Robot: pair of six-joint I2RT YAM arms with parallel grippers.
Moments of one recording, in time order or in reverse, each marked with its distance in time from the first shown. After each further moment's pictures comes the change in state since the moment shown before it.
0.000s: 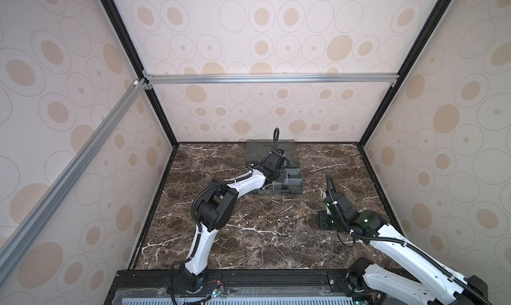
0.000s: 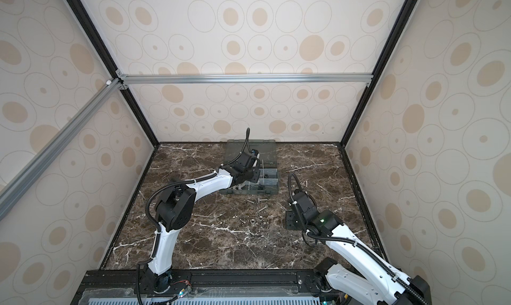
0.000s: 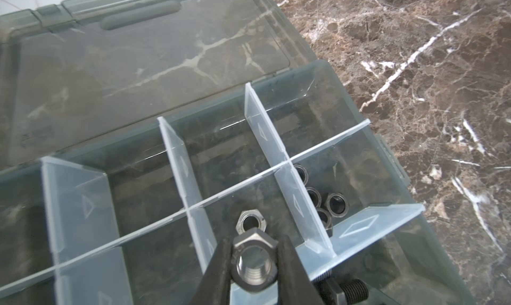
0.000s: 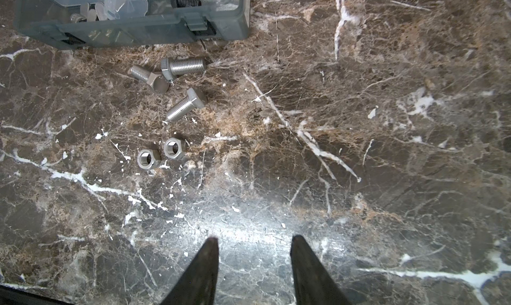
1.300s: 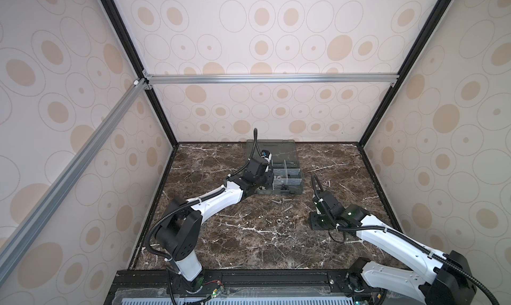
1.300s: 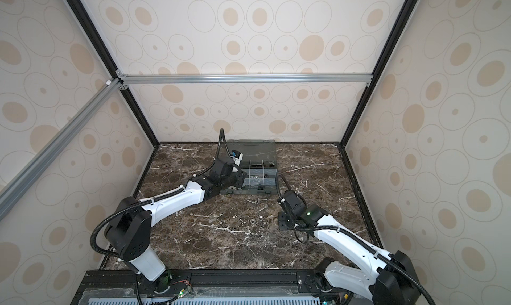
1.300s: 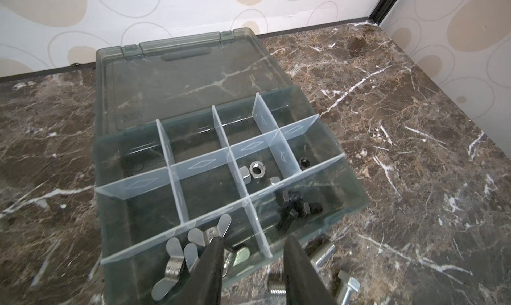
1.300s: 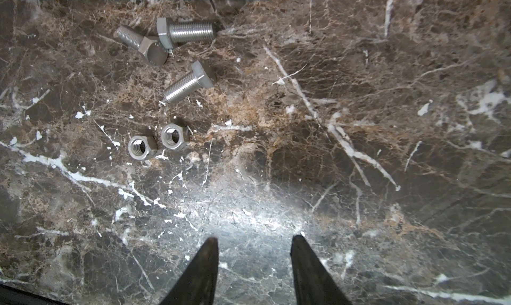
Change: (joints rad) left arm 0.018 -0.513 -0.488 0.135 0.014 -0.031; right arm 0.061 0.186 0.012 0.080 -0.031 -0.003
